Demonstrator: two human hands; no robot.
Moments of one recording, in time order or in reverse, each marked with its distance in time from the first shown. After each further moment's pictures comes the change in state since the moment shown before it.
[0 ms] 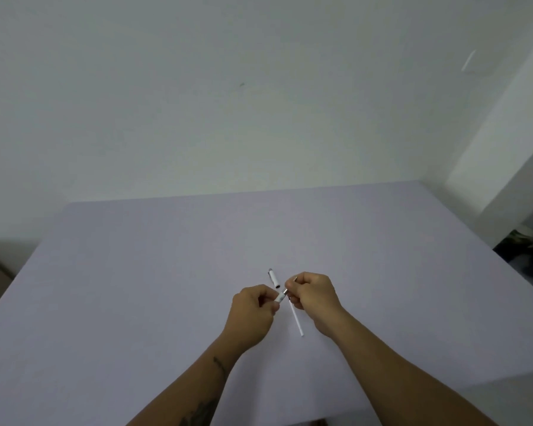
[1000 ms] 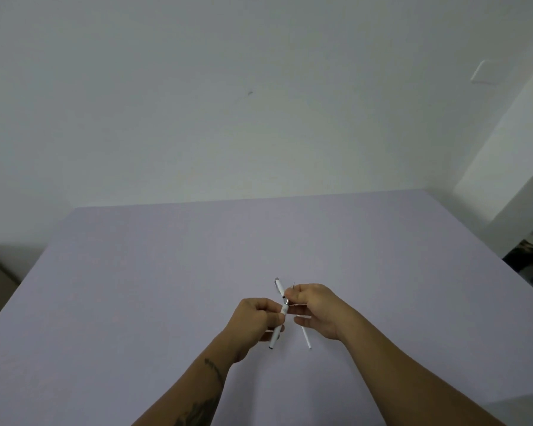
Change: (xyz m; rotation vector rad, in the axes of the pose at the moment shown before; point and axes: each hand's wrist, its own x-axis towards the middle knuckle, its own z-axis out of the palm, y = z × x) left_hand 0.009 0.001 -0.021 -0.420 -0.227 -0.270; right_hand 0.016 -0.012 0.001 0.063 -0.283 0.239
